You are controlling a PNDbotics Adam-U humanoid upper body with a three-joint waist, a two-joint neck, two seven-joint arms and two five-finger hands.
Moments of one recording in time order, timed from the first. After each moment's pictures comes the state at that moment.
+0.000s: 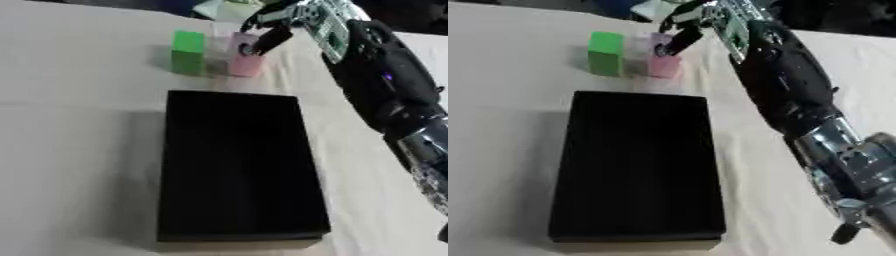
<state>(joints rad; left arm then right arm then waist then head) -0.34 0.45 0.02 -1.98 -0.38 -0.18 0.24 -1.30 -0.46 0.19 -0.80 0.96 -0.14 0.79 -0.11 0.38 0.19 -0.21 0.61</state>
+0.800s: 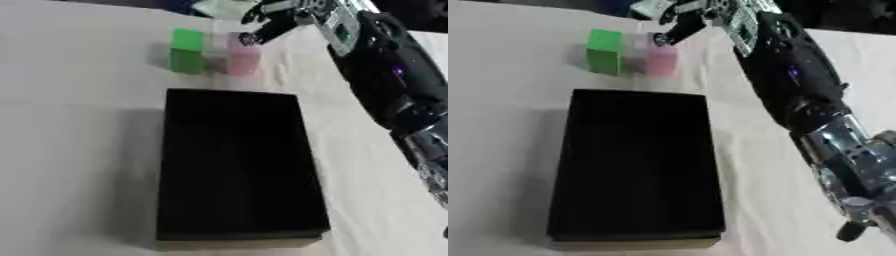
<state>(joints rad) -0.34 0.46 0.02 -1.98 -0.39 -0.17 0.23 -1.30 -0.48 0.20 -0.86 0.88 -0.12 0.81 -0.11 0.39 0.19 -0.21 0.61</state>
